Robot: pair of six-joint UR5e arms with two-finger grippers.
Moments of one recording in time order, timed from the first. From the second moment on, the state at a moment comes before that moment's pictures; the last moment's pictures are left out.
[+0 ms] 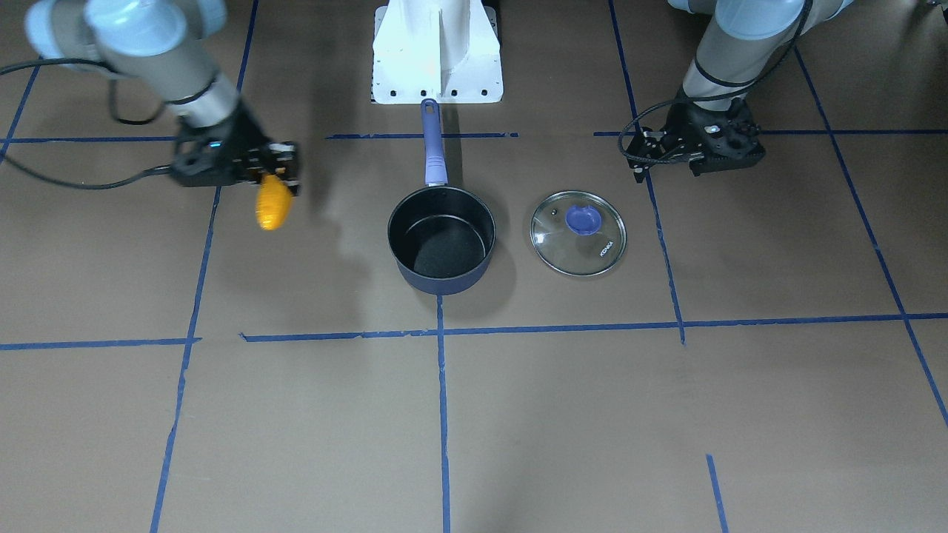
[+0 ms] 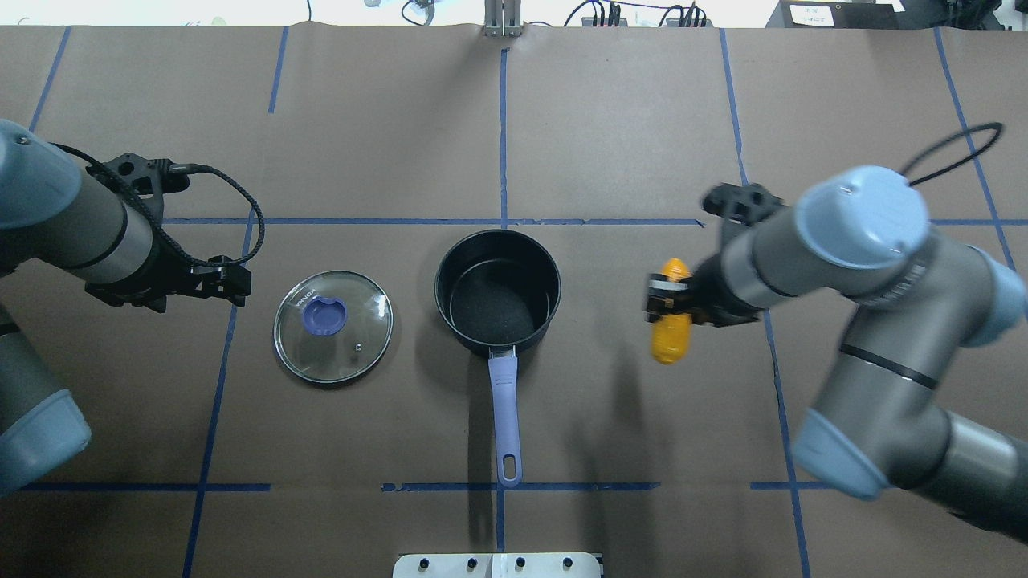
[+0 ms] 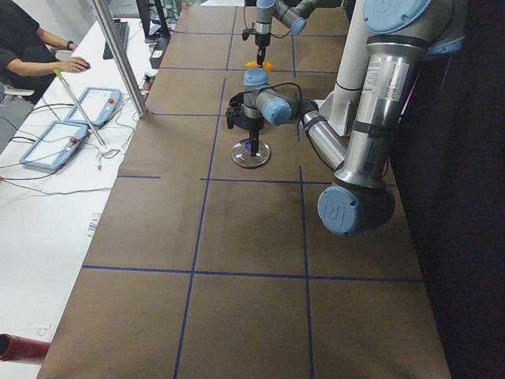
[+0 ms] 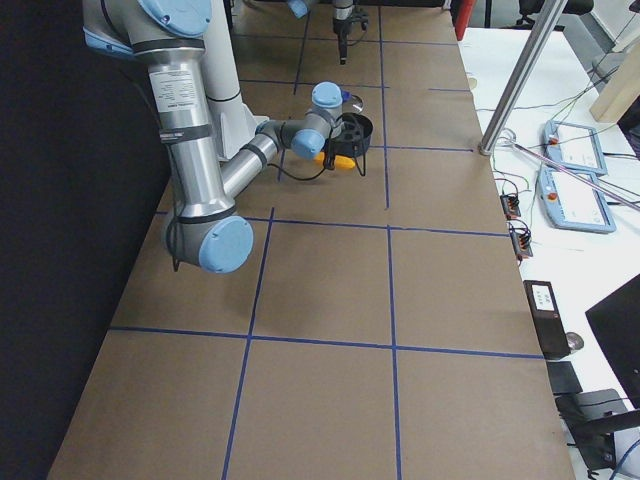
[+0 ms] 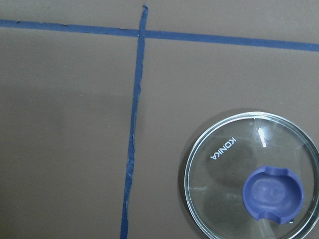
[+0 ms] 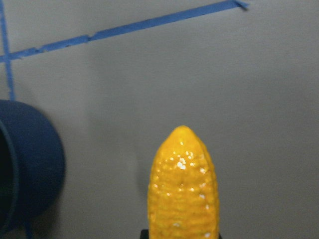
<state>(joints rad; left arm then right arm) -0.75 -1.76 -2.10 -1.50 -2.01 -1.11 0.61 -1.21 1.96 -1.38 2.01 1.40</state>
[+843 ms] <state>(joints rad) -0.75 -1.72 -2.13 -1.50 -2.01 -1.11 0.51 -0.80 1.63 -1.44 1.92 1.57</state>
